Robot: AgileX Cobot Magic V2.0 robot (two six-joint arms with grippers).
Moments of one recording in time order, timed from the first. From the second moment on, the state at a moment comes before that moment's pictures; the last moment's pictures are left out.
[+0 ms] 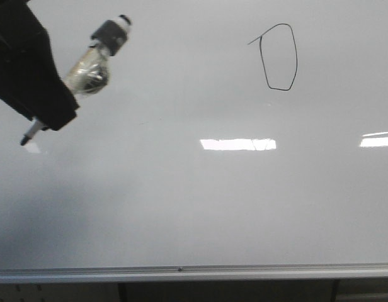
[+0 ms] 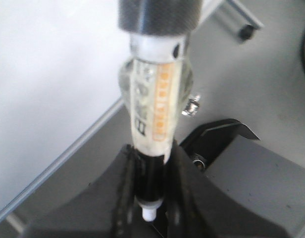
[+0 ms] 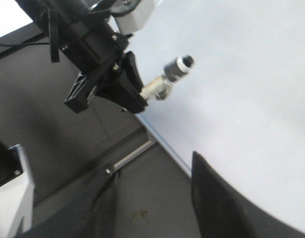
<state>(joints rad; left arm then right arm) -0.44 1.36 -1.03 -0.33 0.88 0.41 0.35 0.86 -0.82 0.92 0.72 -0.85</state>
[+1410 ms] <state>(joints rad) 0.12 1.63 -1.03 -0.29 0.56 0.26 0.35 0.31 -0.33 0.92 0.32 -0.85</state>
